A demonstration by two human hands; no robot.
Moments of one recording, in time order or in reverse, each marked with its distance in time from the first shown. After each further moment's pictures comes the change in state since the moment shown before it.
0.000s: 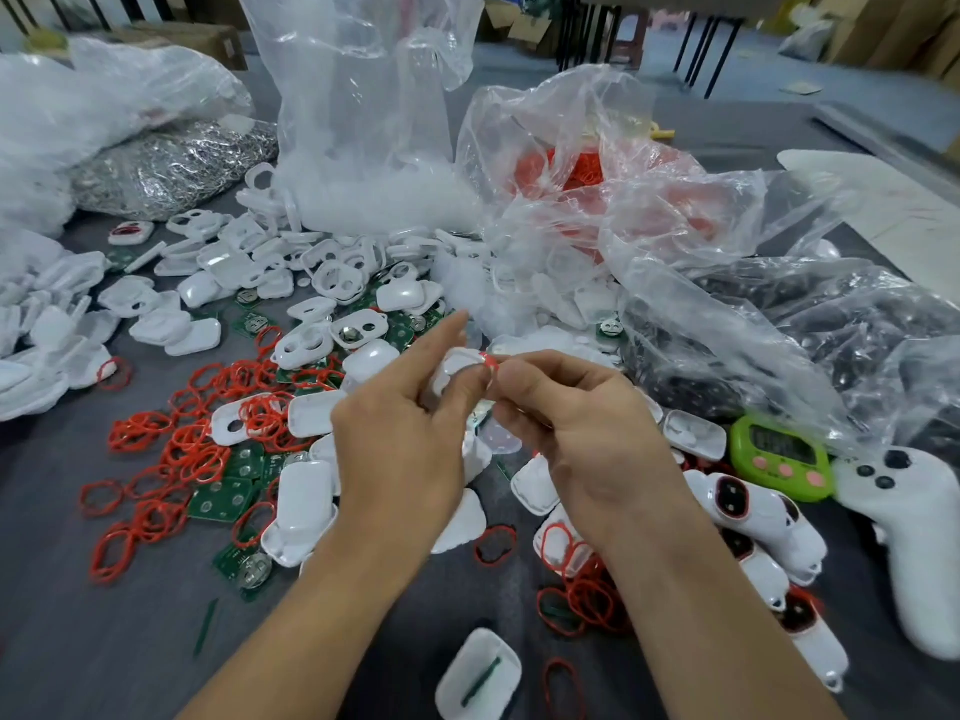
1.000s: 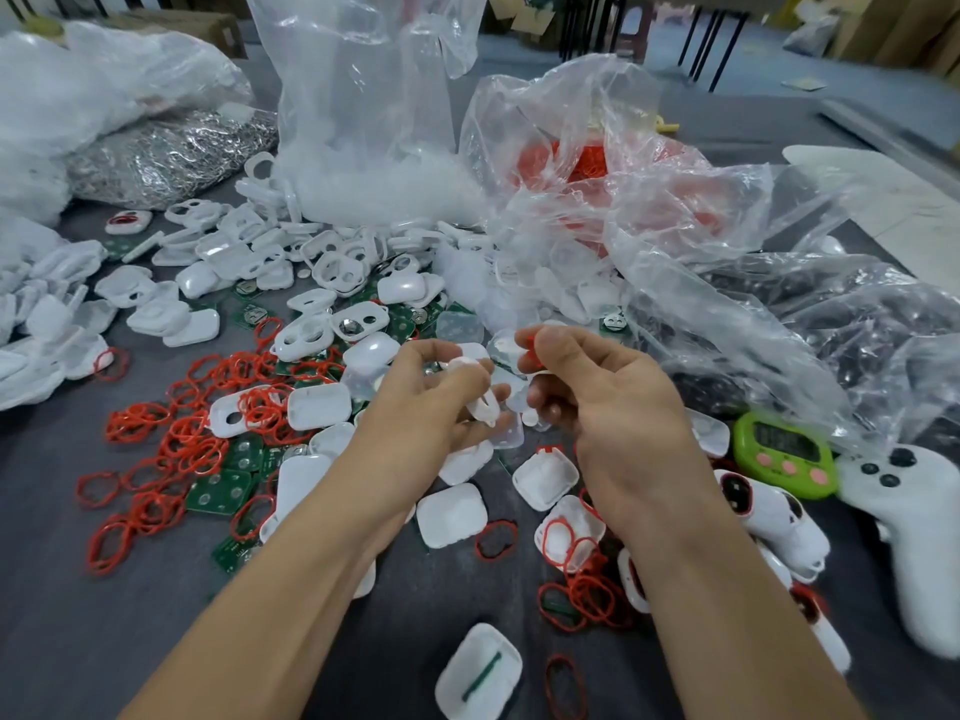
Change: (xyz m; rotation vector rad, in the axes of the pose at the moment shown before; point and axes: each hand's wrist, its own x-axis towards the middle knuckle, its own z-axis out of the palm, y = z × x) left_hand 0.016 0.003 -0.002 -0.620 -0.369 -0.609; right_hand 0.003 -0.007 -0.010 -0.141 0.083 -0.083
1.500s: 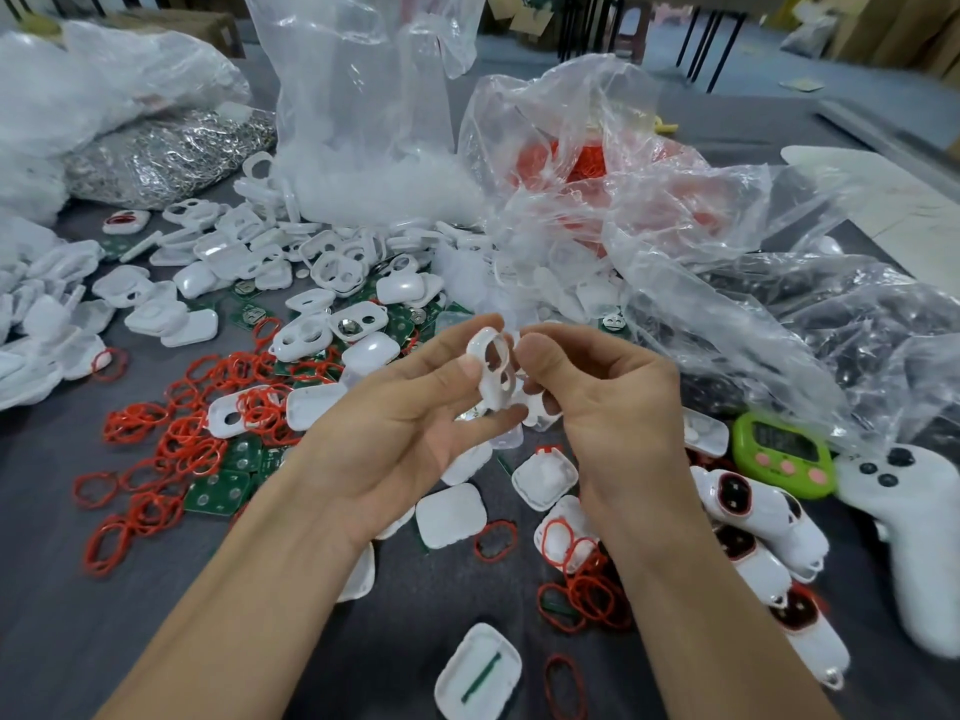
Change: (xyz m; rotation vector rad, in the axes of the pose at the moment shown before) left_hand 0.001 0.009 -0.014 -0.381 -0.358 -0.099; right_hand -0.007 0.003 0.005 0.018 0.082 -0.206
